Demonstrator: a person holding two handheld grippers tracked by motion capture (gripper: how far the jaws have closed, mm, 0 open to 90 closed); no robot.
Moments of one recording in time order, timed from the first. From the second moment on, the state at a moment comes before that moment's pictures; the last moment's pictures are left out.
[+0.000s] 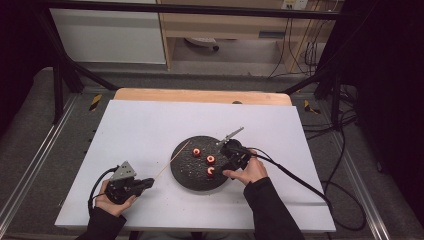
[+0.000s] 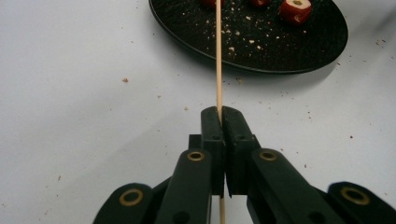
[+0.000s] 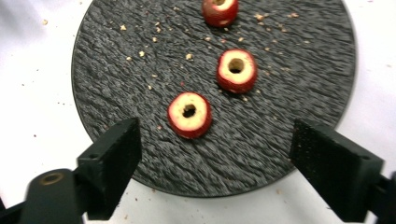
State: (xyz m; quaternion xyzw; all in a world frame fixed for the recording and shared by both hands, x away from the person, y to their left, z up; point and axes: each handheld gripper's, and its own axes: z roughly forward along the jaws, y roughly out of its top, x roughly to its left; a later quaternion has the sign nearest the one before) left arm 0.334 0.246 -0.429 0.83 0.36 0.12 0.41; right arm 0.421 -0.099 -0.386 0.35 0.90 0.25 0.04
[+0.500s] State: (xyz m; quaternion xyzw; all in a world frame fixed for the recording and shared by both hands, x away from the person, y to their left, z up) left arm 0.335 0.245 -0.430 0.83 0.36 0.12 0.41; right arm 0.438 -0.068 -0.401 0.33 0.92 0.22 -0.01
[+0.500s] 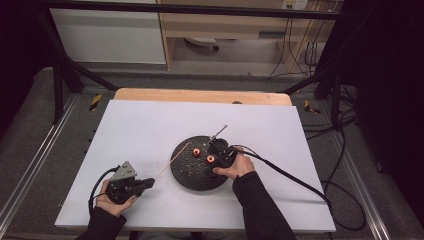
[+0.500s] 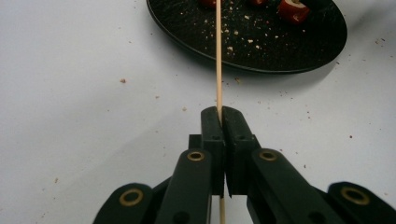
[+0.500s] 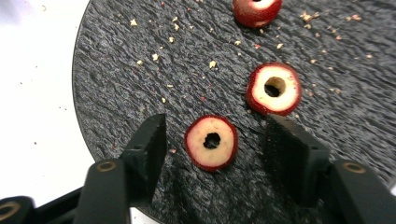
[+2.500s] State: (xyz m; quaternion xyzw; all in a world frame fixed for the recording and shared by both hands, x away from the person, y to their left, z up) left arm 0.330 0.233 -0.430 0.82 0.35 0.12 0.42; right arm 0.419 -0.121 -0.377 0.39 0.83 0.40 0.03
